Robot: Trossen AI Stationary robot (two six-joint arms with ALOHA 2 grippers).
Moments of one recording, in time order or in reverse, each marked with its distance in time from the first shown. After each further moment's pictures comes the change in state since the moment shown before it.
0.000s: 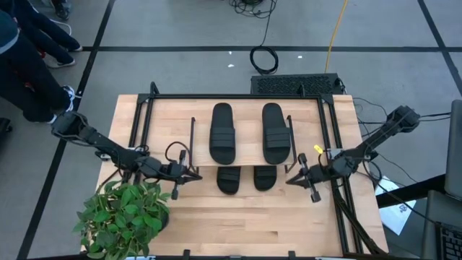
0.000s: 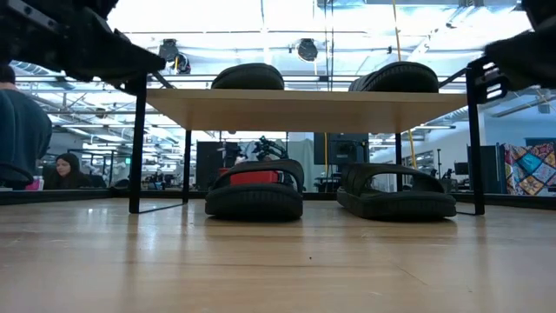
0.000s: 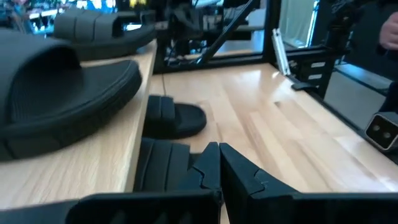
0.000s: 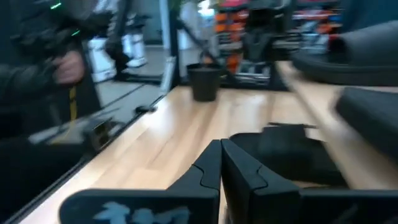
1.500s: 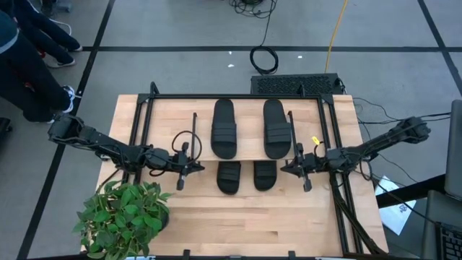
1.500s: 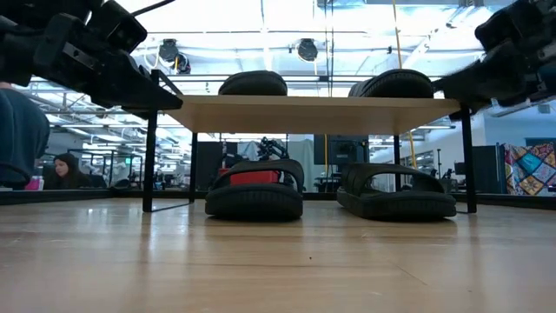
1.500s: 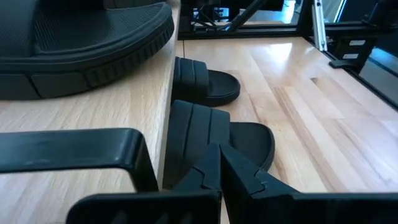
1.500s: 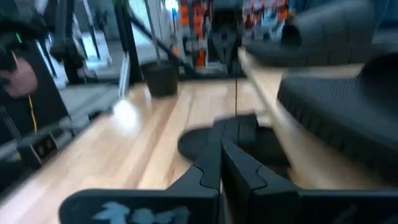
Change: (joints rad) left arm 0.205 0.000 0.000 -0.118 0.127 -0.042; right arm -0.294 -0.024 -0.003 -0.062 -0.132 0.054
